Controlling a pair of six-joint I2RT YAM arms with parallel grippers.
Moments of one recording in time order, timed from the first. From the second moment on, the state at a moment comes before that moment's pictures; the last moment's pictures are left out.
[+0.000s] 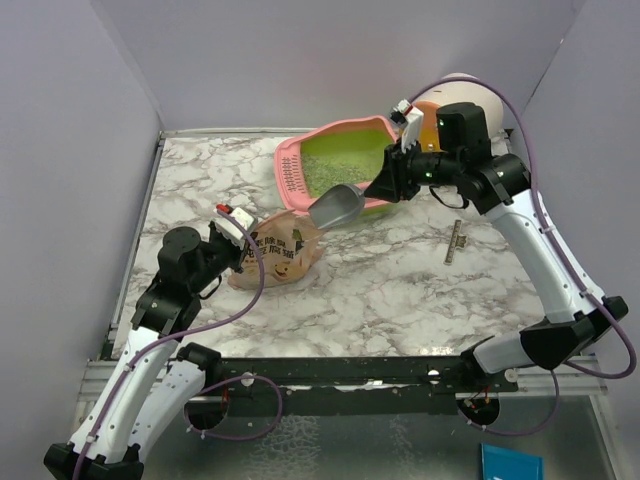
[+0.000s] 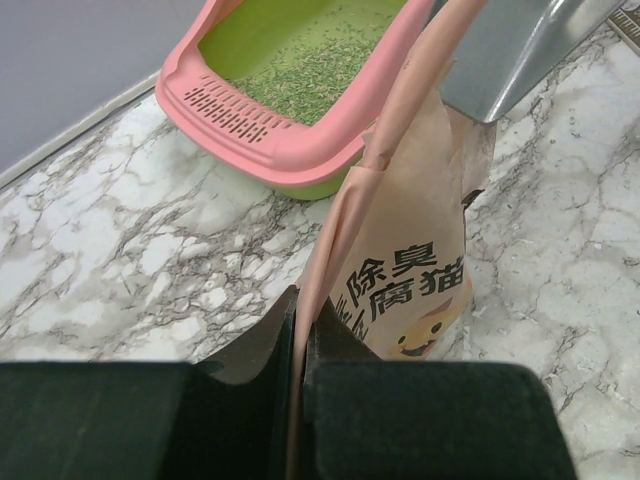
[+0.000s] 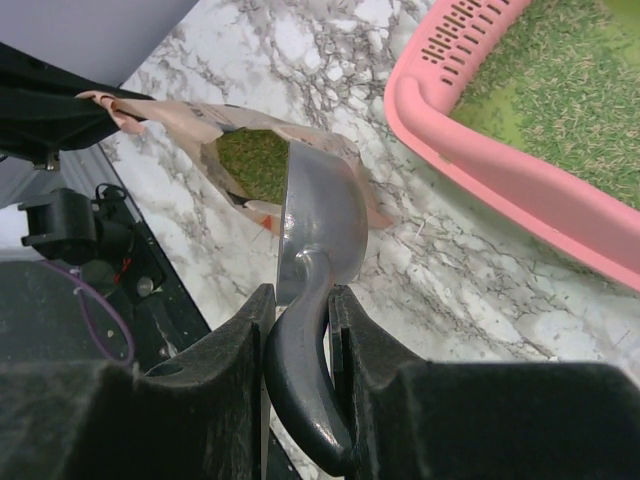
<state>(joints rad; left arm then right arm) -0.35 0.61 0.71 -0.33 0.26 0.23 0.47 1.44 1.73 -0.84 -0.53 0.06</state>
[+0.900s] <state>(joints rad) -0.35 0.63 0.71 -0.33 0.31 0.22 0.61 1.57 1.72 -0.78 -0.55 0.06</state>
